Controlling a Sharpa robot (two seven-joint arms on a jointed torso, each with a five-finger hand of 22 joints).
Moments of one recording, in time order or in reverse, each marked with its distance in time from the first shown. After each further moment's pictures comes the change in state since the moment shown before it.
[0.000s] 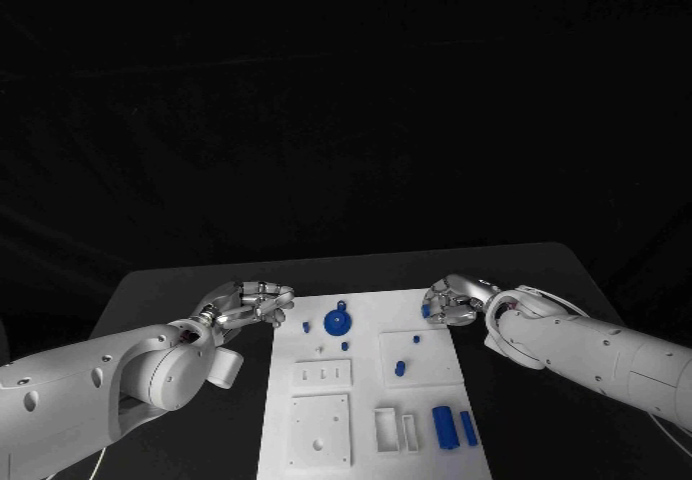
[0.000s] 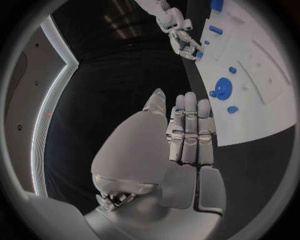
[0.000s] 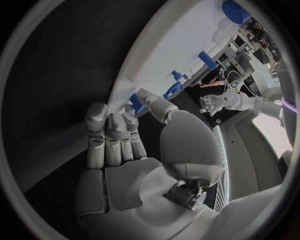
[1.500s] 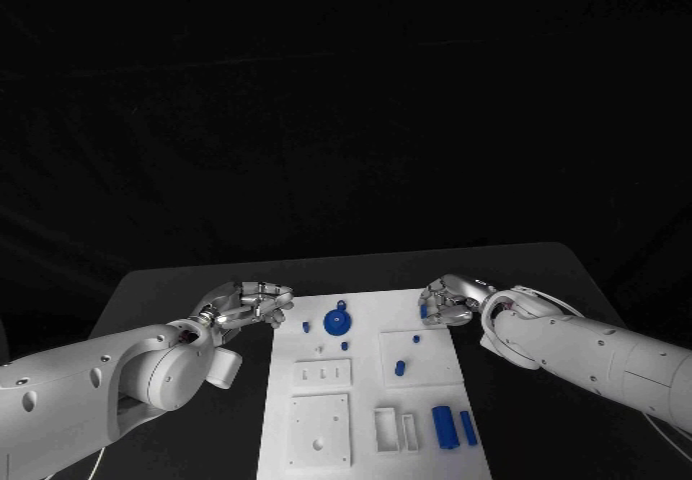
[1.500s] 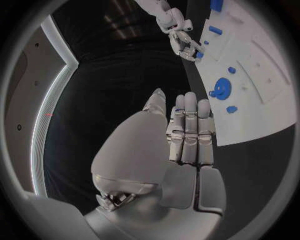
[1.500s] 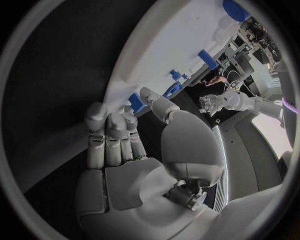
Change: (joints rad) left arm 0.000 -0.003 0.000 0.001 -0.001 0.004 -0.004; left_hand 0.000 0.000 0.000 0.000 0.000 0.000 0.000 0.000 0.000 0.000 0.000 0.000 0.004 0.000 0.000 0.000 0.001 0.000 -0.001 0.002 0.000 -0.001; right arm -0.002 0.014 0.000 -0.001 -0.001 -0.007 -0.005; right_hand -0.020 -0.010 -0.030 -0.019 0.008 -0.032 0.021 -0.036 -0.022 -0.027 0.027 0.000 -0.002 -0.002 0.009 -0.011 0.014 0.000 -0.011 -0.004 0.004 0.000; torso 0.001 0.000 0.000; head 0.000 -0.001
